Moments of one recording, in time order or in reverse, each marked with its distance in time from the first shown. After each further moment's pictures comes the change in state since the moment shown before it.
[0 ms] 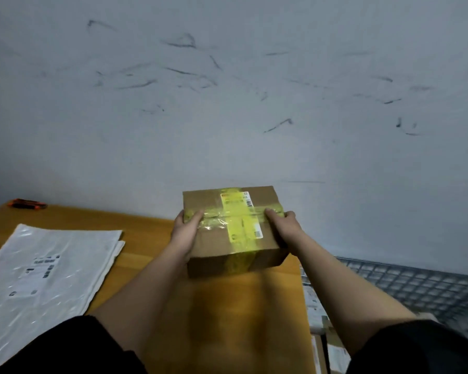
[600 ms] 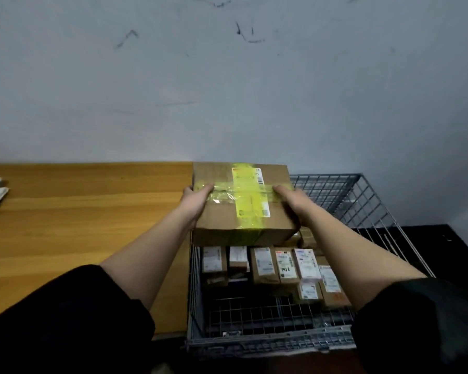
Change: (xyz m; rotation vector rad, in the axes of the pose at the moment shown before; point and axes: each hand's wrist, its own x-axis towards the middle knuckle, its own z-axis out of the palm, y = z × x) left_hand -0.225 -0.131 0.263 0.289 -0.308 -0.133; right_hand -0.137 0.213 -0.321 0.143 0.079 0.183
